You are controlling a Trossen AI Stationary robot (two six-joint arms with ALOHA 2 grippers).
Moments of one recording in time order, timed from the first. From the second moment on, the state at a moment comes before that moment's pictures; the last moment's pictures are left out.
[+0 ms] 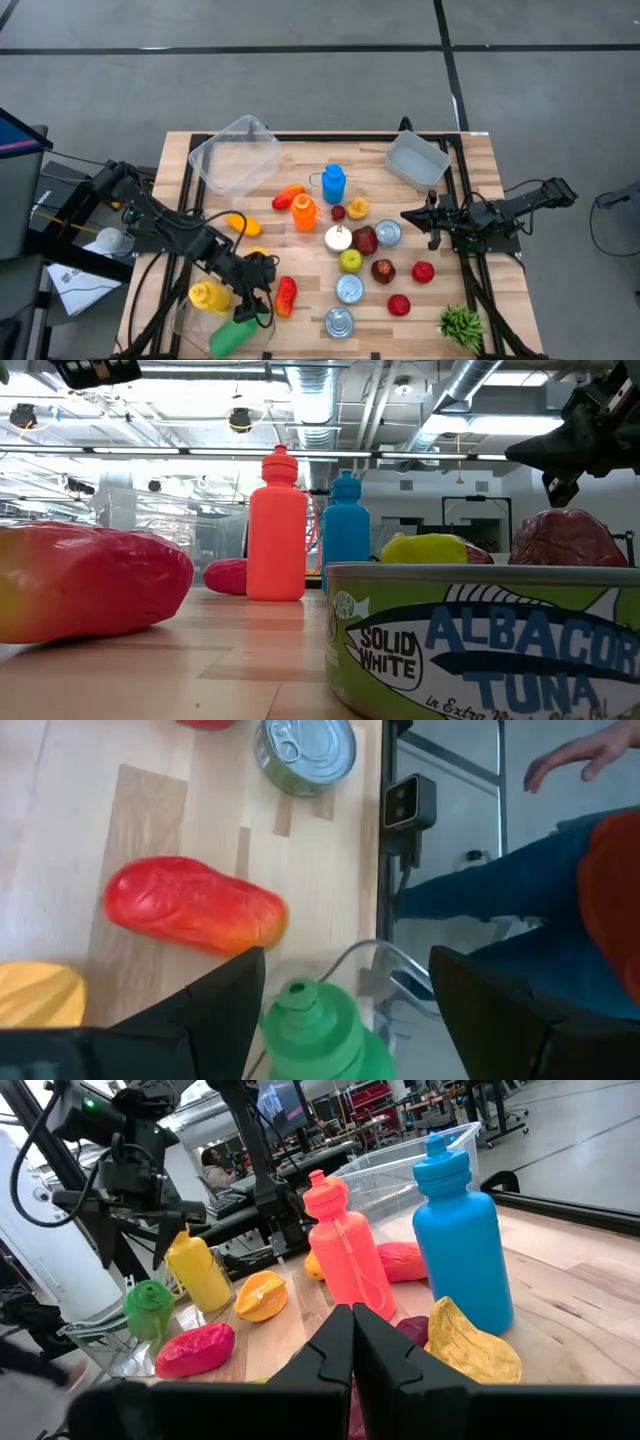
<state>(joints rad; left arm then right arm) -0.59 1.39 1.07 -0.54 0.03 -0.78 0.36 0.11 0.01 0.07 0.52 0.38</state>
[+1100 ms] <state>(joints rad) -0.58 1.40 0.91 -0.37 0.13 -0.76 0.36 0.11 0.01 0.07 0.52 0.39</state>
